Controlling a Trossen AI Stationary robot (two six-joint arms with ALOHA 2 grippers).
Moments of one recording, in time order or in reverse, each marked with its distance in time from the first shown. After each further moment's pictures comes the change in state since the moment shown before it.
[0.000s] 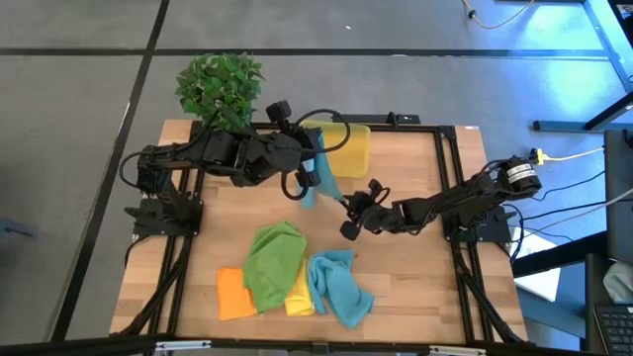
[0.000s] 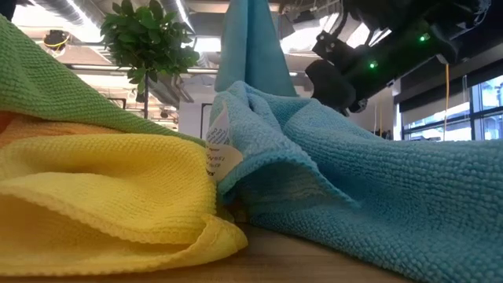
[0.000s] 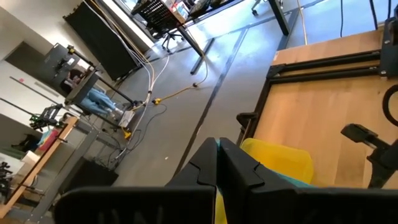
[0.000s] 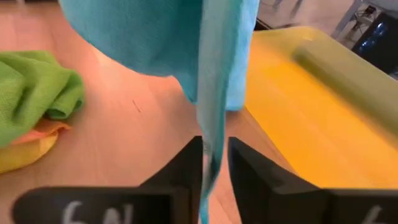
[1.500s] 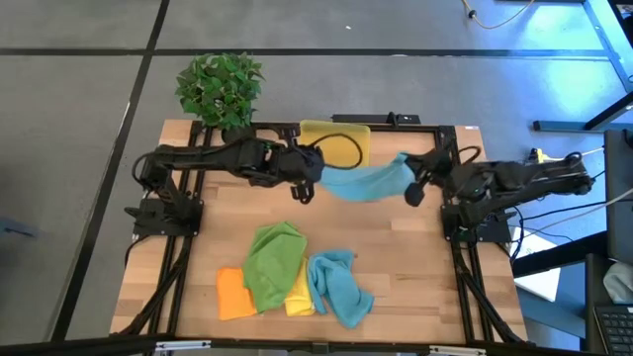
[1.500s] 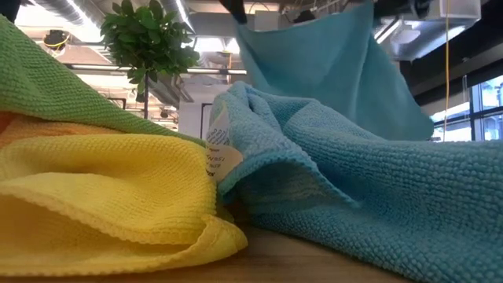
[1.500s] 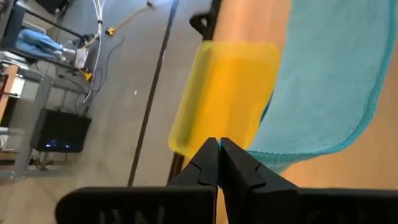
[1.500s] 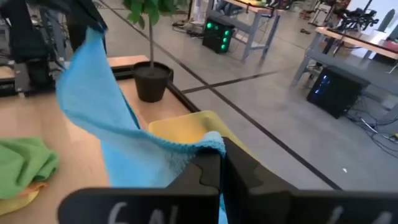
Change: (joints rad) left arm 0.093 -0.001 -0.280 -0.152 0.205 -0.161; right arm 0.020 -0.790 0.212 -0.759 0.141 -0.157
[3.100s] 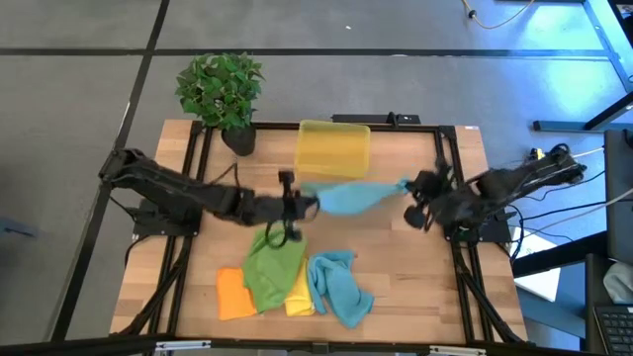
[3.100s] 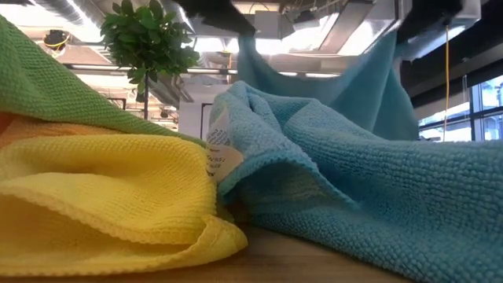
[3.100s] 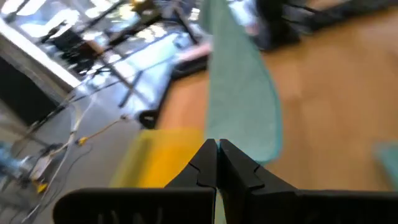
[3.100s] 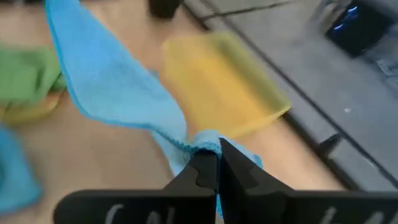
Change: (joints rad) left arm -0.195 -0.323 -0.940 1.124 0.065 0.226; right arm 0.181 0.156 0.051 -0.478 -0.063 0.461
